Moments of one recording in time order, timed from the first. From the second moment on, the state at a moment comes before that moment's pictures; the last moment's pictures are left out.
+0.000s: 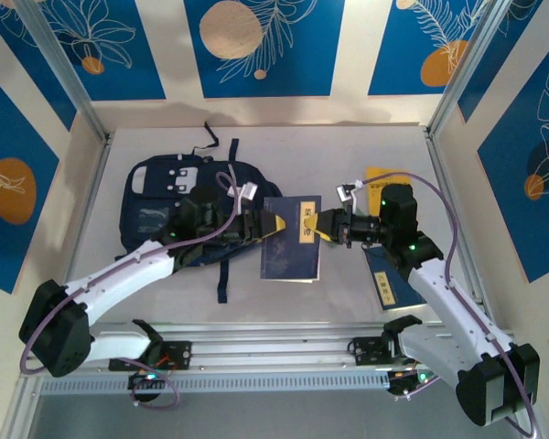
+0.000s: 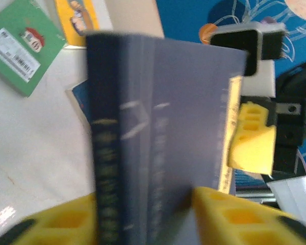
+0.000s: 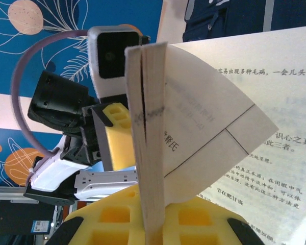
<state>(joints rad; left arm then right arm) -0.67 1.25 0.82 0.15 0.68 -1.05 0.32 0.93 0.73 -0.13 -0.99 1.04</state>
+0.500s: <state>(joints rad) -0.67 1.12 0.82 0.22 0.50 -1.10 0.33 0.82 0.85 -0.49 -0.62 0.93</state>
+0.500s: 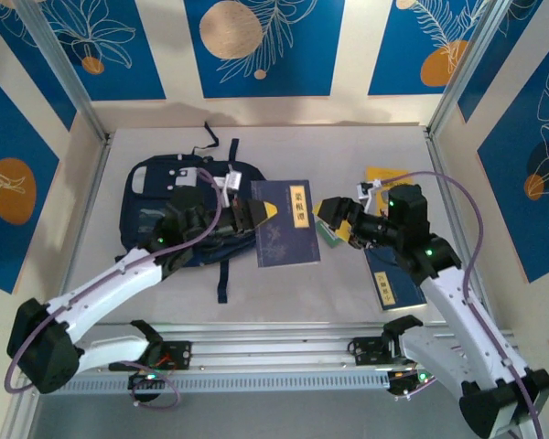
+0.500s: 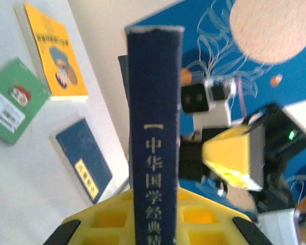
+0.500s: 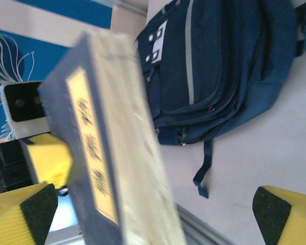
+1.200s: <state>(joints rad) -0.76 1.13 0.78 0.37 -0.09 -1.35 0.65 0.76 0.56 0.18 -0.36 1.35</state>
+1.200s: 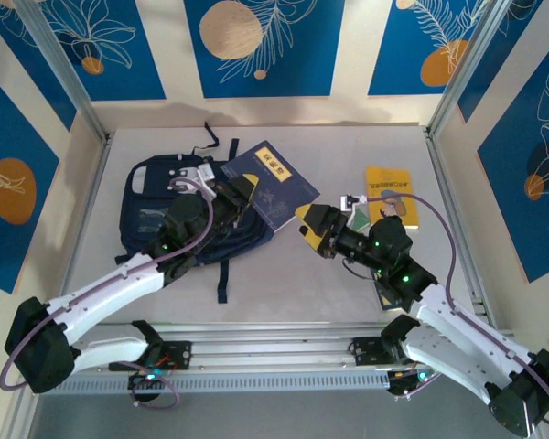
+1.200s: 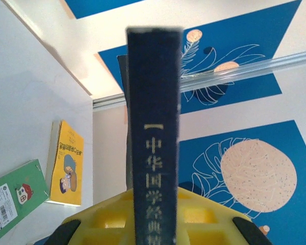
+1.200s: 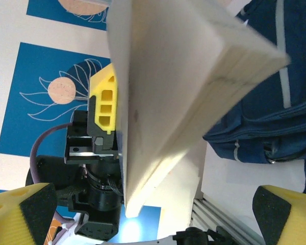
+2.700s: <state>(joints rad) -0.61 1.23 1.03 -0.22 -0.13 -0.94 0.45 0.86 0.75 -0.35 -0.13 1.12</state>
